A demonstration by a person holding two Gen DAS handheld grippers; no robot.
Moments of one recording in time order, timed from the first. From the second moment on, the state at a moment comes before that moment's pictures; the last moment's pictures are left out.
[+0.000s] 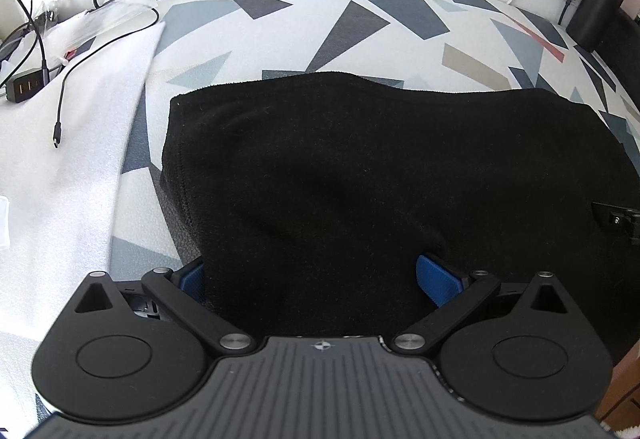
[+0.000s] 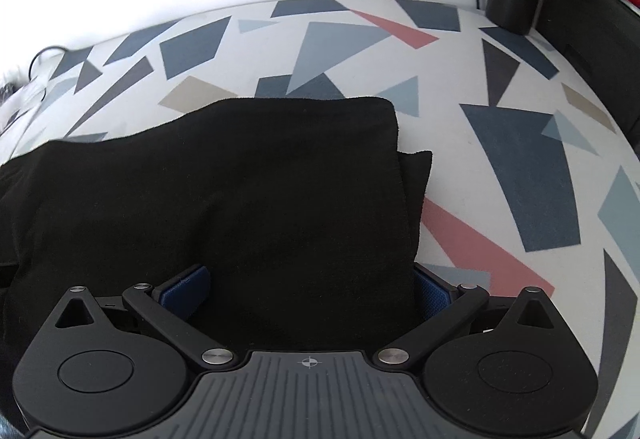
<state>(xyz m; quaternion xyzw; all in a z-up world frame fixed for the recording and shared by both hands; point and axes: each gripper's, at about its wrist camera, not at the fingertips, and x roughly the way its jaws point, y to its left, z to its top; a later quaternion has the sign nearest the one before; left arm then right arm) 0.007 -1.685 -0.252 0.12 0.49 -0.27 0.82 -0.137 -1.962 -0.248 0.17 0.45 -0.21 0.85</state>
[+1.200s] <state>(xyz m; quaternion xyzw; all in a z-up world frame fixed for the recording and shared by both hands) -0.012 -1.707 -0.241 0.09 0.48 -0.32 0.81 -0.112 -1.909 -0.237 0.14 0.45 -0.14 0.87</state>
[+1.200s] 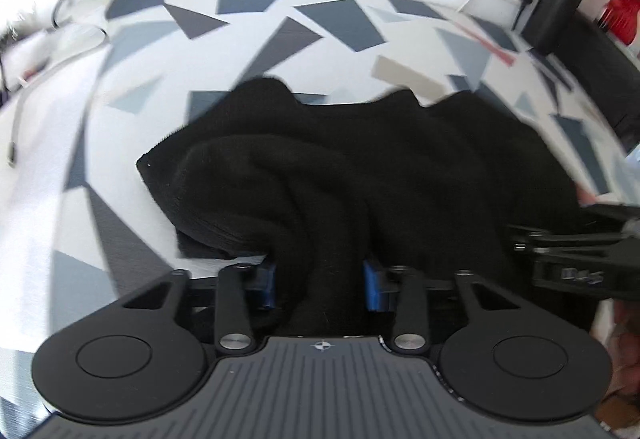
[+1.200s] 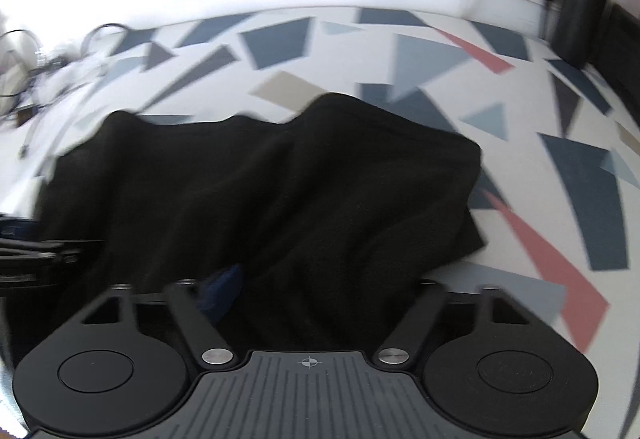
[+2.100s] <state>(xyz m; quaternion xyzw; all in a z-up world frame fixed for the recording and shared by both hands) -0.081 -1.493 -0.104 -0.14 0.35 -0.11 0.92 -0.061 -1.783 -0.078 0.14 0.28 0.17 0.94</state>
